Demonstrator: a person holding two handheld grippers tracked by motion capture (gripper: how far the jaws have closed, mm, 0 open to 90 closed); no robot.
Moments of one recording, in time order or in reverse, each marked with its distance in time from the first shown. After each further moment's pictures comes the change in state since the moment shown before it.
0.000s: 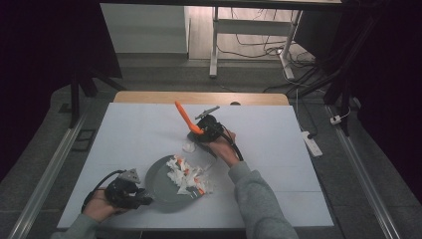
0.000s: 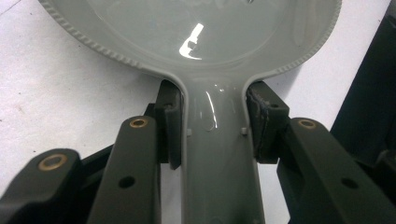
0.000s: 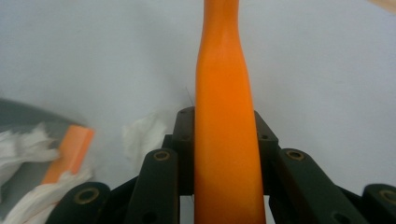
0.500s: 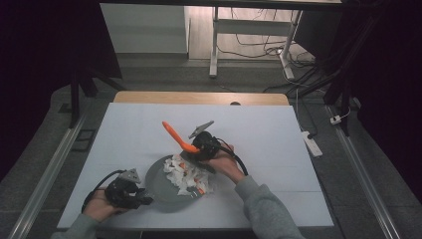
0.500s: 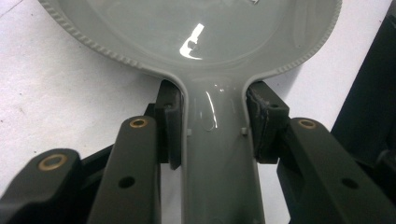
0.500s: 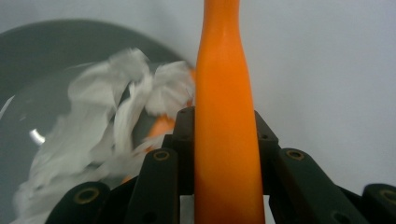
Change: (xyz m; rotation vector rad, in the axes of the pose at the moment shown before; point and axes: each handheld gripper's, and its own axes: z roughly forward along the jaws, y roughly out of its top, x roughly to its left) left arm 0.000 0.001 0.000 0.001 0.005 -0.001; right arm 0.052 -0.024 -0.023 0.041 0.151 -0.153
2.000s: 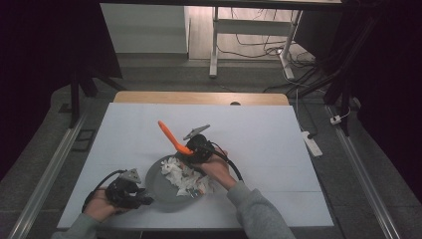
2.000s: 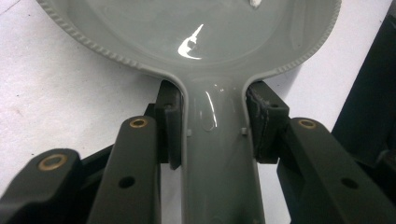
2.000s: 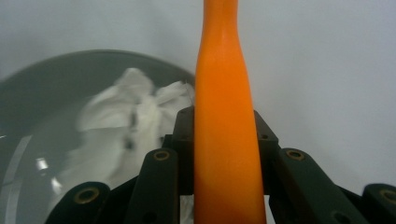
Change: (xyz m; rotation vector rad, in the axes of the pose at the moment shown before) left arm 0.000 0.000 0.001 -0.002 -0.003 -0.002; right arm 0.020 0.005 0.010 -0.058 -0.018 0.094
